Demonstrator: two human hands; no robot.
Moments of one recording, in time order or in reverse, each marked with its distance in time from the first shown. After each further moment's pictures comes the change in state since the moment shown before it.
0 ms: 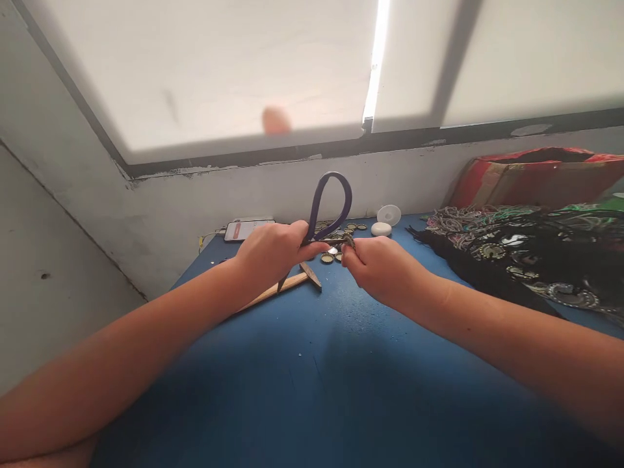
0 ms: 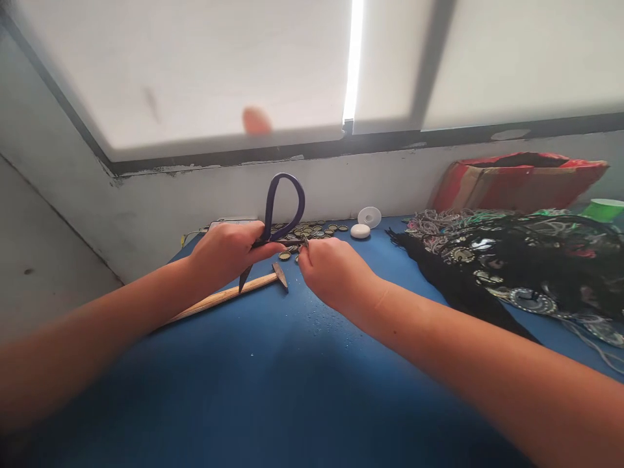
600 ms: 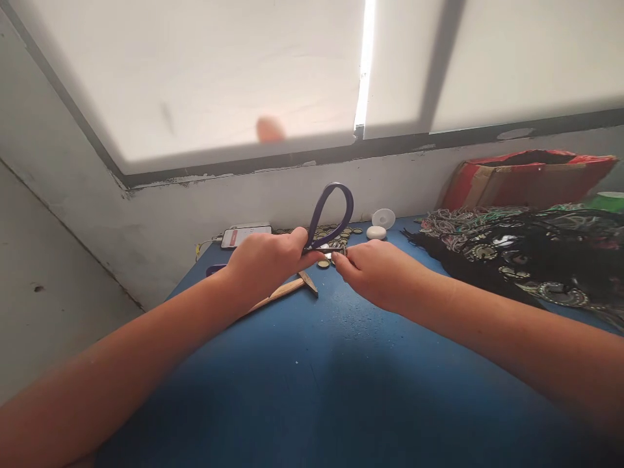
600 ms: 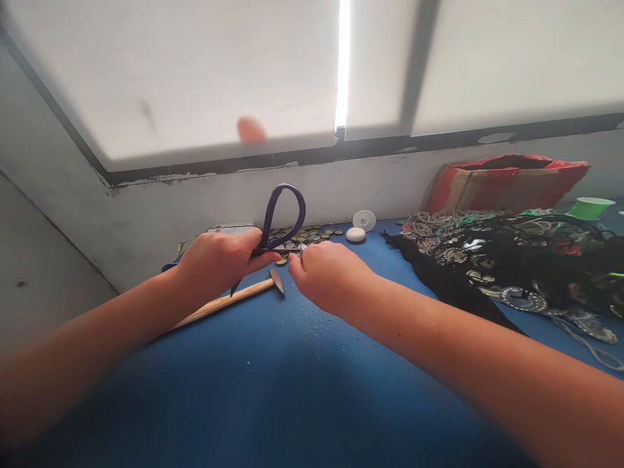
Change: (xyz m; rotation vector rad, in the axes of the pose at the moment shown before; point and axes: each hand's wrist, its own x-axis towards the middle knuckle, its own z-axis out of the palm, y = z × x) left_hand -0.007 0.001 -0.002 0.300 0.235 0.215; right_hand 0.000 0.003 -0.008 -0.260 -0.088 -0.143
